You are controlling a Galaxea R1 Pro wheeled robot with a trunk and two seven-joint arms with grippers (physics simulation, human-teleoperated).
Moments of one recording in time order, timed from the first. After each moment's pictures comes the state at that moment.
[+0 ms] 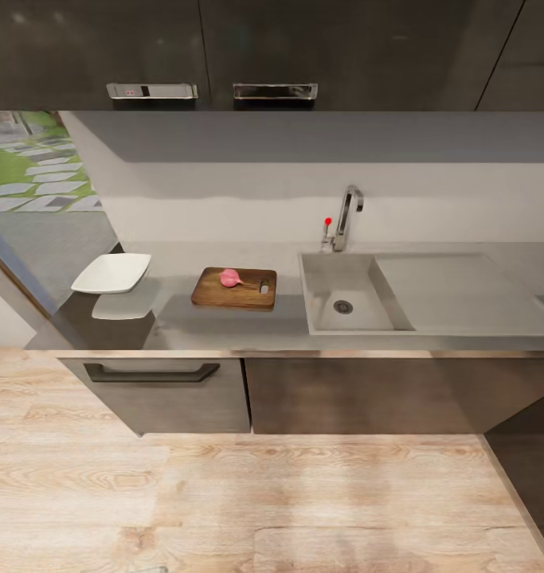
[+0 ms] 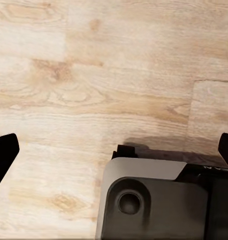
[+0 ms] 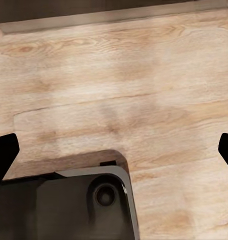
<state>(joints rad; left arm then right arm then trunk) -0.21 0.15 -0.62 -0.45 0.70 -0.17 0.21 0.29 -0.02 0.02 -0.79 -0.15 -0.53 -0.06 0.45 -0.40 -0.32</state>
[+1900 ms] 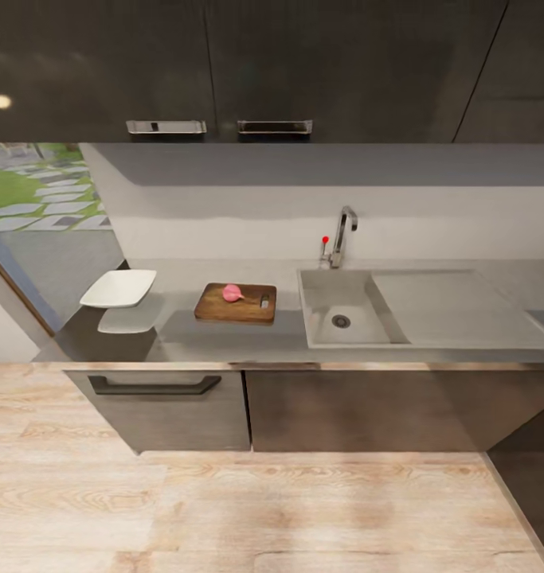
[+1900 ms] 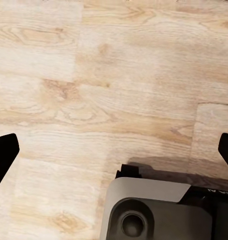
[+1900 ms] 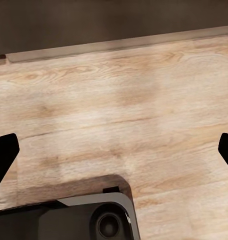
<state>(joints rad) -0.21 0.12 -0.62 -0.35 0.70 -0.27 0.21 0.29 -0.02 0.02 -0.78 -0.16 -0.56 -0.06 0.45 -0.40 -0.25</state>
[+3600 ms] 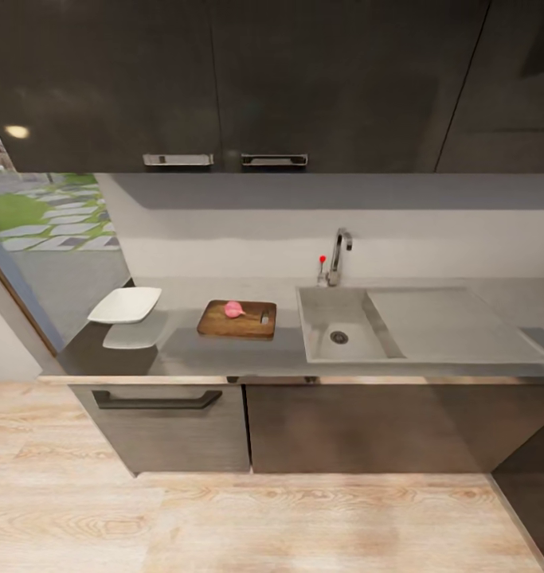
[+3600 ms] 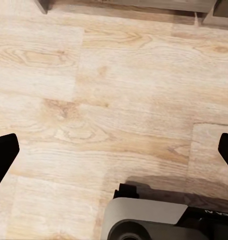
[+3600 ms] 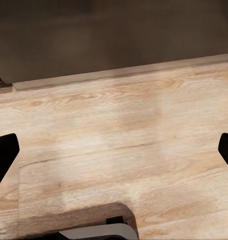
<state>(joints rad) -0.21 0.12 -0.62 -0.34 0.70 -0.28 0.21 0.29 -0.02 0.02 -0.78 -0.16 -0.59 -0.06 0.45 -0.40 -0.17</state>
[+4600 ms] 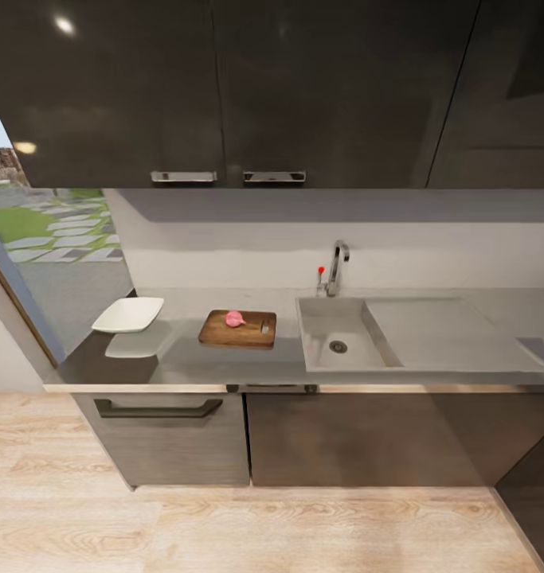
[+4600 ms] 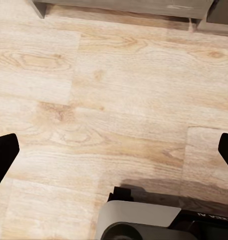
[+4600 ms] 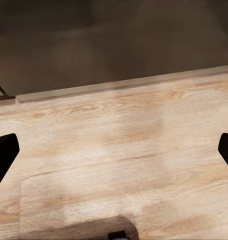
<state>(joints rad) -0.21 0.09 -0.62 -0.30 0.70 -0.28 0.21 0.29 -0.02 0.02 -0.78 -0.16 -0.59 -0.06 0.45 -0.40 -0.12</state>
